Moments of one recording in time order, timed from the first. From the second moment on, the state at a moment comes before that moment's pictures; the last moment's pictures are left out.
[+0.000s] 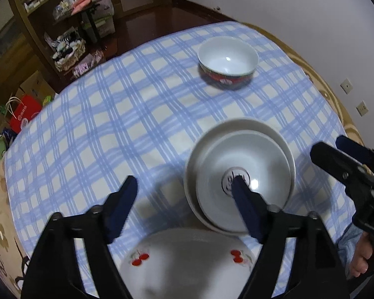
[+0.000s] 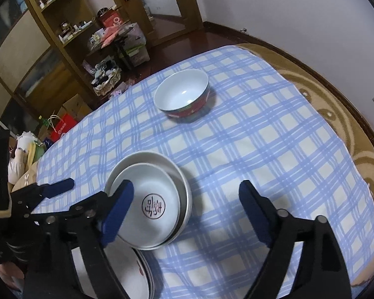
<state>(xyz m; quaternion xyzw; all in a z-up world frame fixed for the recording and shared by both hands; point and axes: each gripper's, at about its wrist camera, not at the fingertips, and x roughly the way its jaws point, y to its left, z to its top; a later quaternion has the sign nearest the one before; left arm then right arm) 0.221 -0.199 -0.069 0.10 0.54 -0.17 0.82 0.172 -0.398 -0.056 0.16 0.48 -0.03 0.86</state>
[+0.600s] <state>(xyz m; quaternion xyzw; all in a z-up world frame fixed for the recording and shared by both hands) 0.315 -0.210 -0.061 0.07 0.53 -0.18 0.83 0.226 -0.448 -0.051 0.15 0.47 -0.05 0.87</state>
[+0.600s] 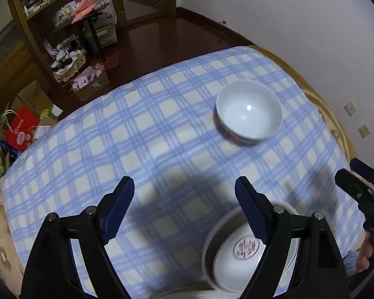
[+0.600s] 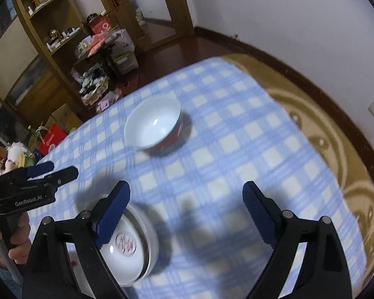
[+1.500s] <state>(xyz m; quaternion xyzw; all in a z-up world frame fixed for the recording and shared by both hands) 0.398 -0.269 -0.125 0.00 0.53 -0.23 0.81 0.335 -0.469 -0.118 0.23 0.50 -0.04 0.83</state>
